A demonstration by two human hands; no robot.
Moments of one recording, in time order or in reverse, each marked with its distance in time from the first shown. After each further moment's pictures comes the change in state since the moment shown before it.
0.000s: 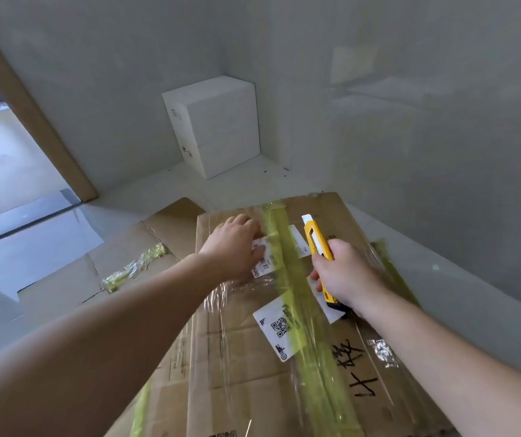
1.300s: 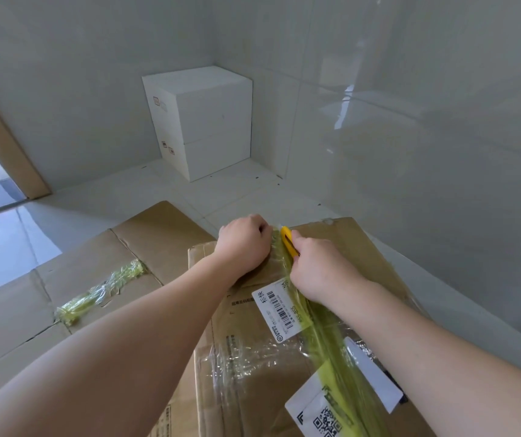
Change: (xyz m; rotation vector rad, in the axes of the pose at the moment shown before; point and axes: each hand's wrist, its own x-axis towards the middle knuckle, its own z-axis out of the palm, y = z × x) left_hand 0.084 -0.047 0.024 -0.453 0.104 -0.212; right_hand 0.090 -0.059 0.065 -0.605 -0.011 -0.072
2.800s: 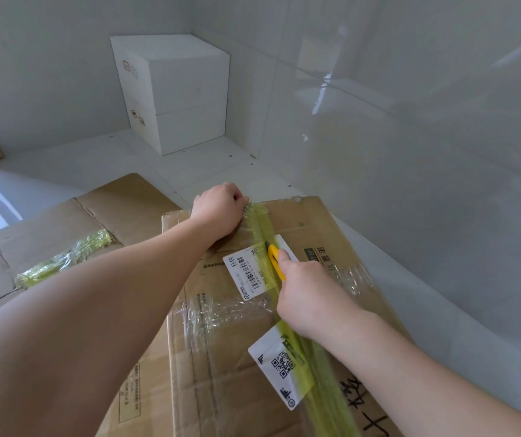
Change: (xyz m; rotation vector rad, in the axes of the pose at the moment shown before) left_hand 0.000 0.007 0.001 -0.020 0.012 -0.023; right_hand -0.093 0.016 0.000 -0.176 -0.073 -0.008
